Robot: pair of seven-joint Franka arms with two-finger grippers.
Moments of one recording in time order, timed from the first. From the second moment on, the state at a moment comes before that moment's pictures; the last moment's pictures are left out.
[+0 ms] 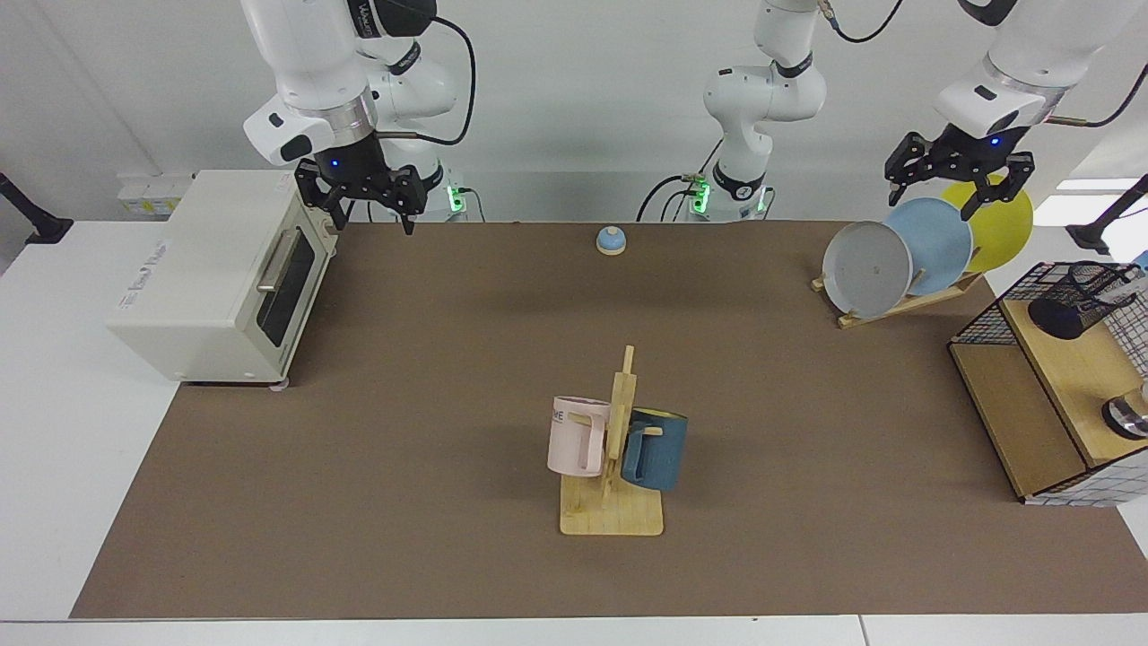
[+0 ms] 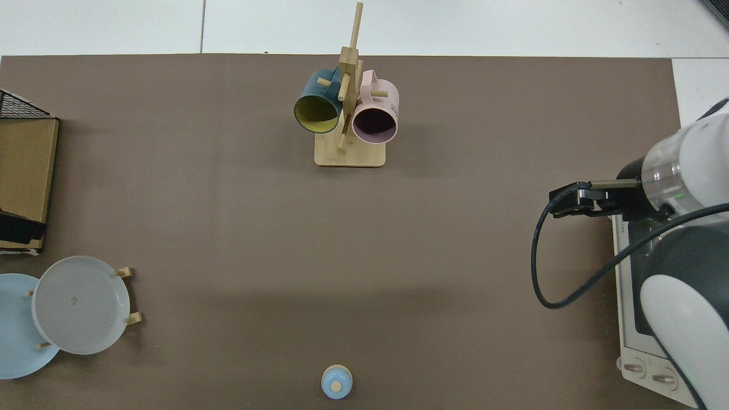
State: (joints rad) left arm -0.08 -0.02 0.12 -1.49 0.04 1.43 0.42; right arm 0.13 -0.02 0.06 -1.58 -0.03 1.52 0.26
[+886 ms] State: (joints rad) left arm -0.07 0.00 0.11 -1.45 0.00 1.41 0.30; right arm 0.13 -0.02 0.06 -1.58 -0.03 1.52 0.26
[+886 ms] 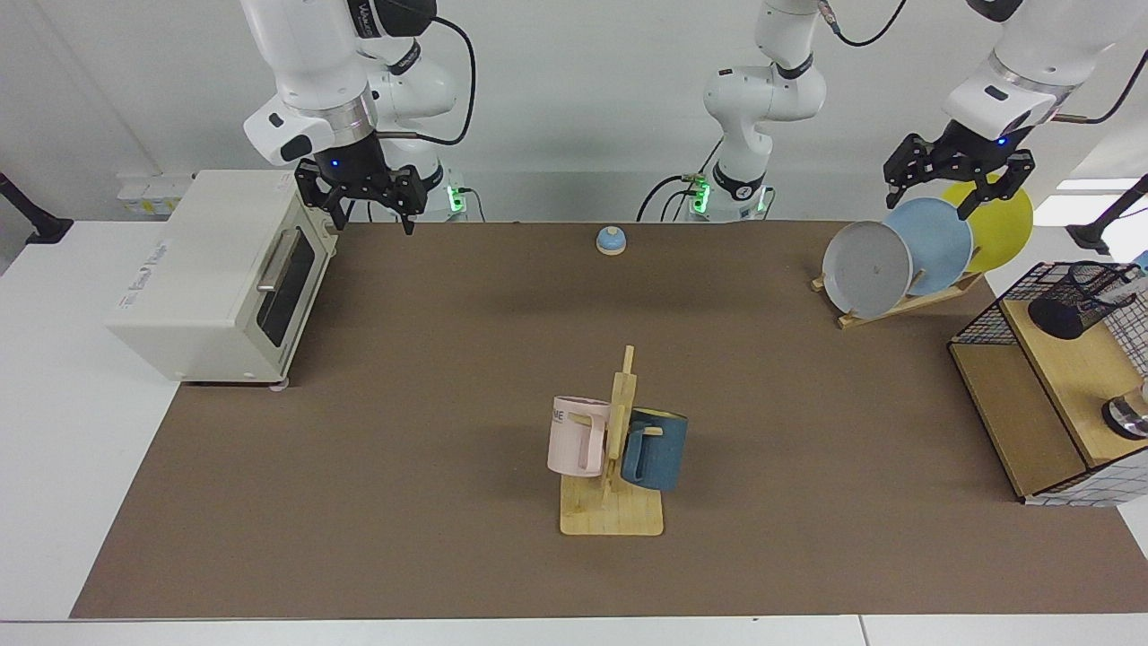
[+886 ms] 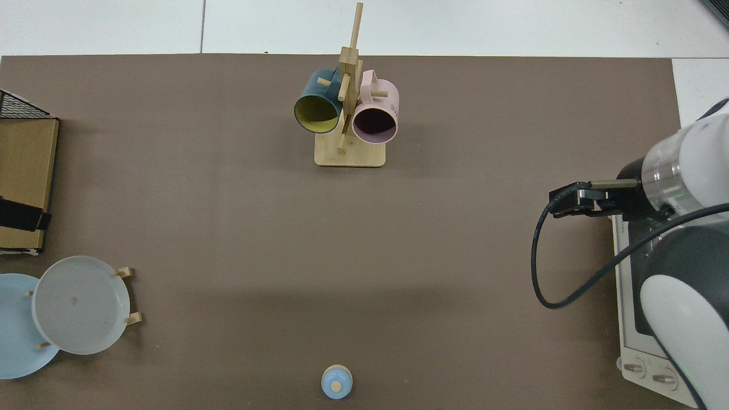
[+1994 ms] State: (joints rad) left arm -0.03 0.00 0.05 -1.46 -0.03 1.41 0.26; right arm 0.13 -0.02 0.06 -1.58 -0.03 1.52 0.26
